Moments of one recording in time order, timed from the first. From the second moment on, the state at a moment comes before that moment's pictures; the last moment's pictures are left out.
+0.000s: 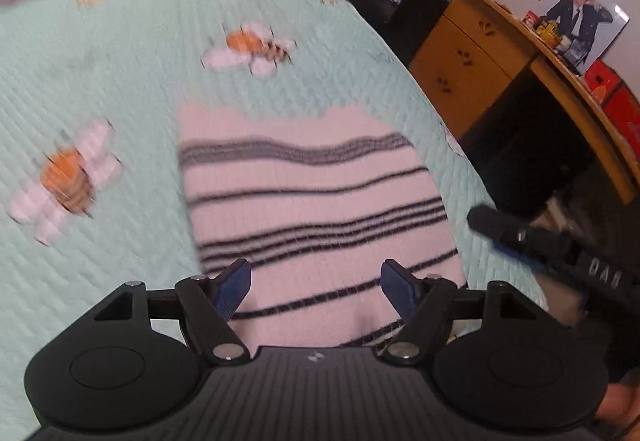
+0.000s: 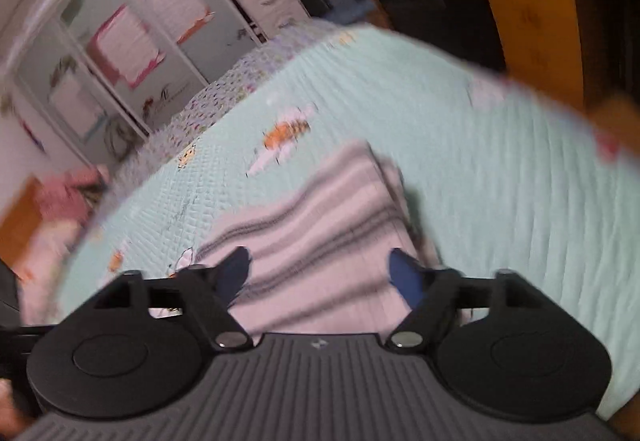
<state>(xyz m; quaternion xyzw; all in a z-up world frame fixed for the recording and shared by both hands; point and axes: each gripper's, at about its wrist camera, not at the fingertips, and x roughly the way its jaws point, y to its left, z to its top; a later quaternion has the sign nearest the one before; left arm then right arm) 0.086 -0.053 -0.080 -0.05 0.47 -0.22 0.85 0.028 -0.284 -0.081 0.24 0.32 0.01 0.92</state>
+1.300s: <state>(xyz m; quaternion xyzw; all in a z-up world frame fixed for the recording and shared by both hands) 0.079 -0.071 -0.086 -0.01 0.67 -0.14 0.73 0.071 -0.201 -0.060 0.04 0.59 -0.02 0.81</state>
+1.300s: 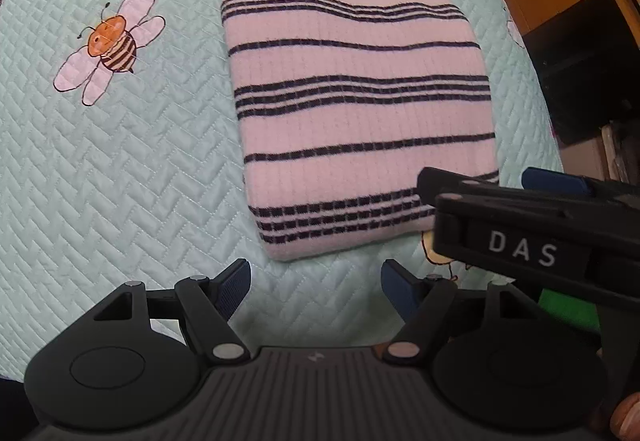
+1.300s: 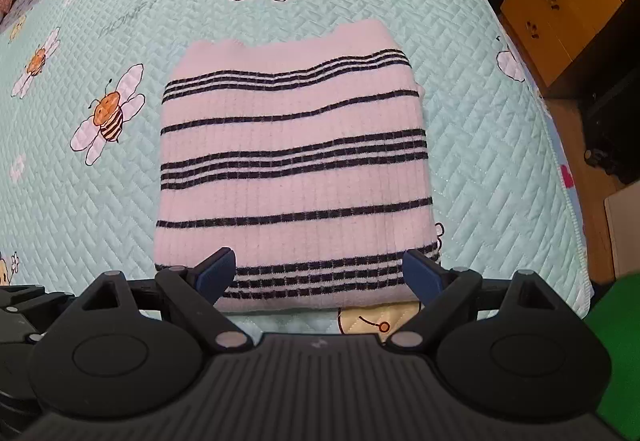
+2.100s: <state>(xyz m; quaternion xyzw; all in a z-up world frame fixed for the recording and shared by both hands) -0.032 0.093 0.017 0.18 0.22 0.01 0.96 -0.023 -0.099 -0.033 0.17 0.32 0.03 0.93</state>
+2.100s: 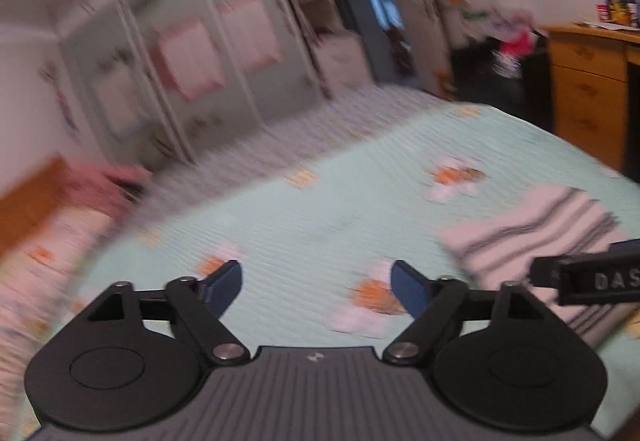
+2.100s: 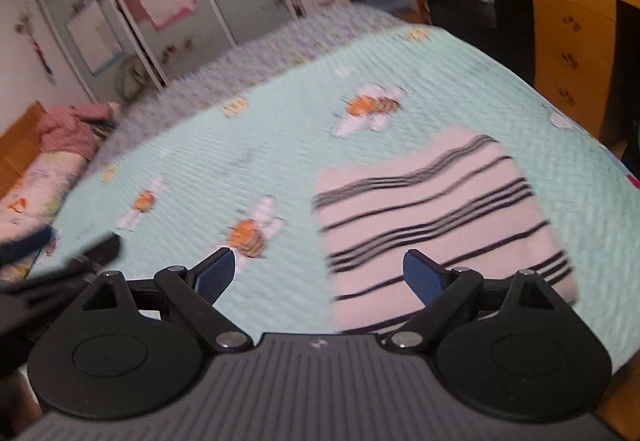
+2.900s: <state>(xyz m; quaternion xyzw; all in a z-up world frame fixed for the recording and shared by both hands) -0.100 0.316 0.039 -0.04 0.26 0.02 0.96 -0.055 0.085 -0.029 0.07 0.34 0.11 0.93</state>
